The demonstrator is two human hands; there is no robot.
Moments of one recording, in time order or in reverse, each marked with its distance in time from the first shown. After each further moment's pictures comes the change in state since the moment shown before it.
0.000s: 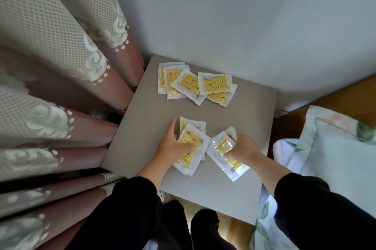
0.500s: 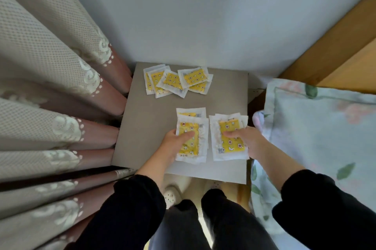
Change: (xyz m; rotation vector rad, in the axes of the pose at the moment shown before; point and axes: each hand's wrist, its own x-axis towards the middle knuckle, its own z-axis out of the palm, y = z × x) left_hand -0.085 0.041 0.013 -0.290 -0.162 -0.136; right_hand -0.090 0.036 -0.023 1.142 -0.078 0.278
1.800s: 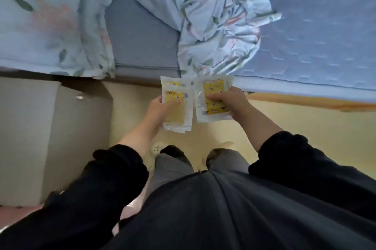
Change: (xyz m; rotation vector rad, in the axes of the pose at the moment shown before) left_hand -0.353 -0.356 -0.002 1.389 -0.980 0.020; right_hand -0.429 0.598 0.099 1.273 0.862 0.116
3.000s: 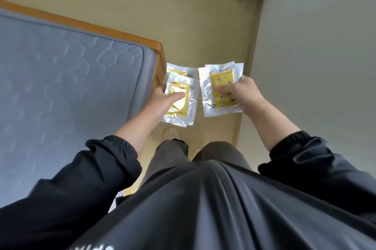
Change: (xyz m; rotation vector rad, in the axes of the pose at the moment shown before) left_hand -0.055 0.018 1.008 1.209 -0.923 0.166; right_hand -0.066 0.265 -0.850 1.062 0.886 0.173
